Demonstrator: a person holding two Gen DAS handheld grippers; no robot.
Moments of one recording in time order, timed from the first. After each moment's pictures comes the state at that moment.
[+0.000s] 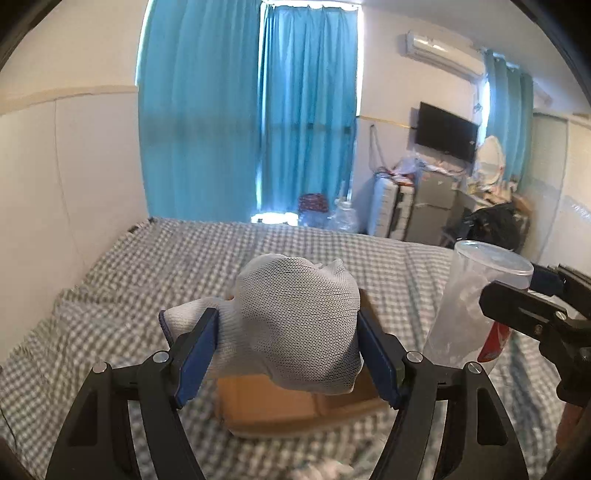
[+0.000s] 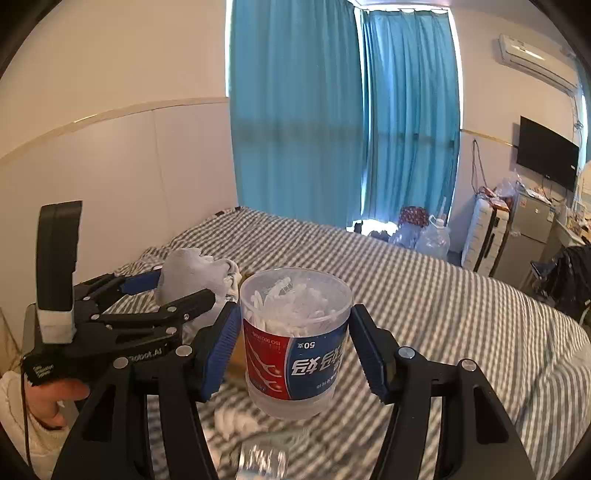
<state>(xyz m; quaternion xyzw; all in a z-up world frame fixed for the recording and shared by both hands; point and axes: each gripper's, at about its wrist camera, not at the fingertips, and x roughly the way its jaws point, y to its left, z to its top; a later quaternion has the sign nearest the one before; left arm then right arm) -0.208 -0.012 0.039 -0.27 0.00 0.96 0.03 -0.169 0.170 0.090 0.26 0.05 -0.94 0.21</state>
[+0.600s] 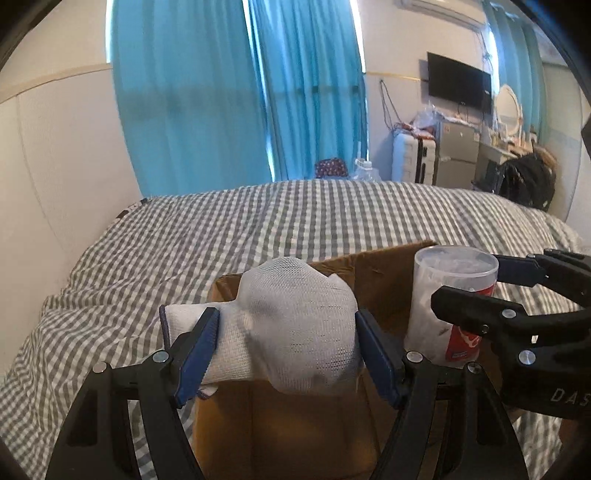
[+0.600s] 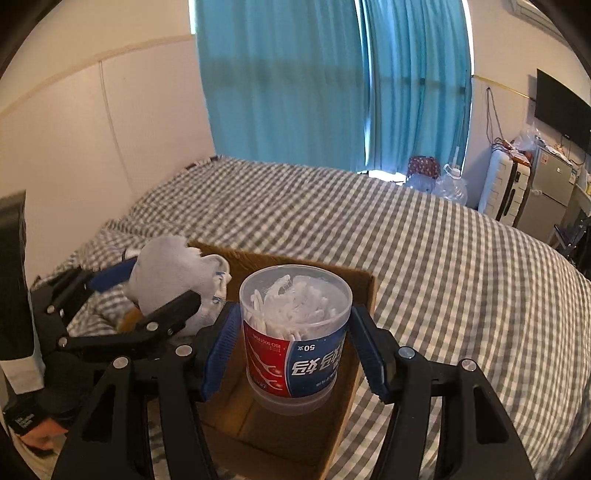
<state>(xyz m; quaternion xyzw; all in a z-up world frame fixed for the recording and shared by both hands) -0.301 0.007 -0.063 -0.32 0.06 0.95 0.01 -0.317 0.129 -0.040 0.35 0.04 -0.91 0.21</state>
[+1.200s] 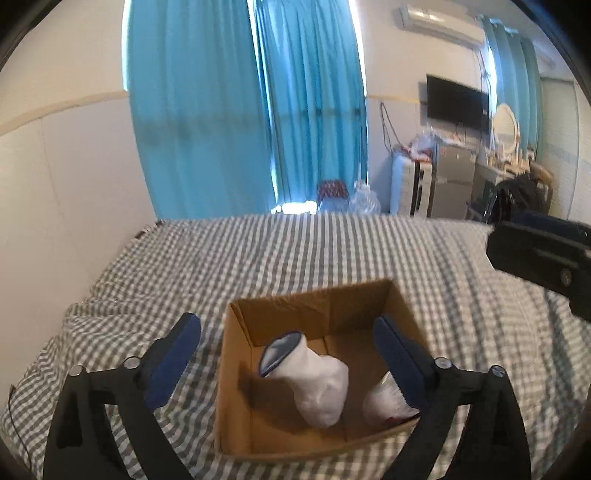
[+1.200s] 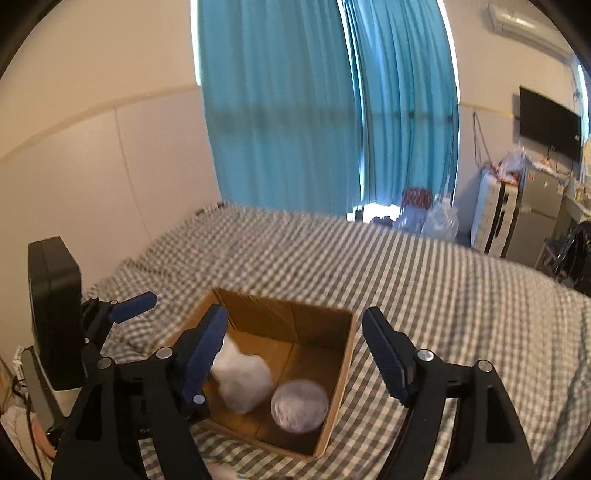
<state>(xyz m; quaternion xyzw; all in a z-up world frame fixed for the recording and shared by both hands) -0.232 0.016 0.017 -0.28 0.04 0.96 0.00 -0.234 0.175 0.050 0.27 0.01 -0.94 0.20</state>
